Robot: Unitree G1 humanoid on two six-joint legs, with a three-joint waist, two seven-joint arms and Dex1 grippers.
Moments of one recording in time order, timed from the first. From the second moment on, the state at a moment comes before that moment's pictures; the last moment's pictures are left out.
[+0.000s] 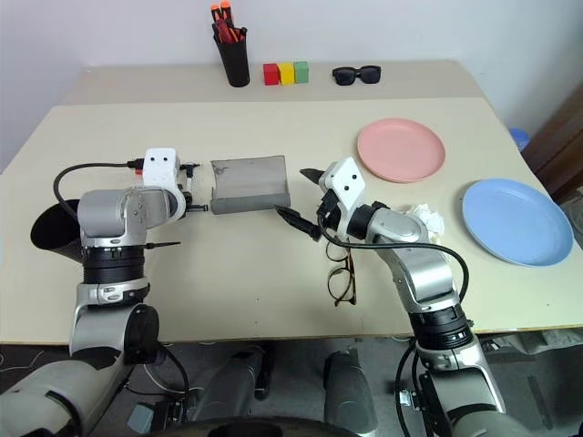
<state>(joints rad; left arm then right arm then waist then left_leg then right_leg) -0.74 0.25 0.22 0.08 -0.14 1.26 0.04 -0.44 -0.37 0.12 -0.19 0.31 0.40 0.71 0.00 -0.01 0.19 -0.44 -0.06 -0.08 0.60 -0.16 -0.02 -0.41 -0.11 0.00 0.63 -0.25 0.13</state>
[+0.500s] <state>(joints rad) -0.59 0.19 0.27 -0.25 -0.09 0.48 0.10 -0.46 -0.35 0.13 -0.18 0.30 0.40 0.70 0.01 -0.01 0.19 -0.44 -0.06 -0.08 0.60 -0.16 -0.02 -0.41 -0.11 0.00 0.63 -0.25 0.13</state>
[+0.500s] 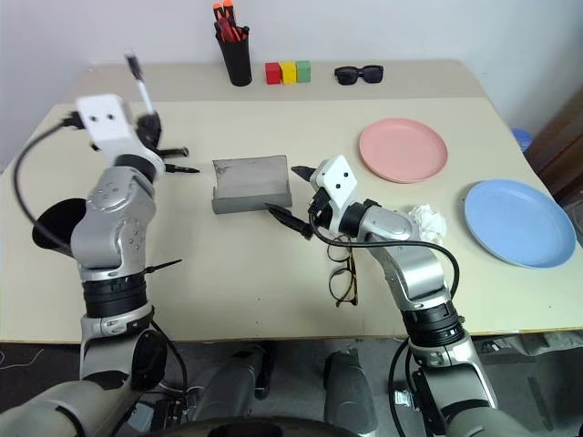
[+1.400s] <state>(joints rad) 0.04 0.02 0.35 -0.73 0.19 0.36 0.29 -0.61 -0.24 0.17 -0.01 0.30 0.32 0.80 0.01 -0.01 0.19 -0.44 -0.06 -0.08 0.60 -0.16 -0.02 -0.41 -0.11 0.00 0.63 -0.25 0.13</state>
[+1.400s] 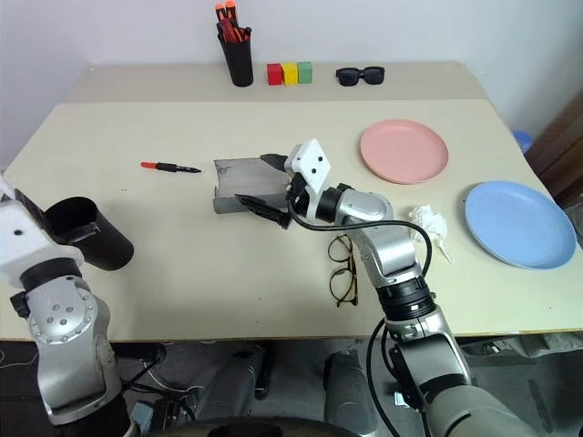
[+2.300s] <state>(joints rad) 0.05 -0.01 0.32 -0.66 0.19 0.28 0.29 -0.55 -0.29 0.19 -0.16 0.42 0.43 0.93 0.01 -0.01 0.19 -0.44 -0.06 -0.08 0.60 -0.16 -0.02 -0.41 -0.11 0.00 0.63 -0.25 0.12</state>
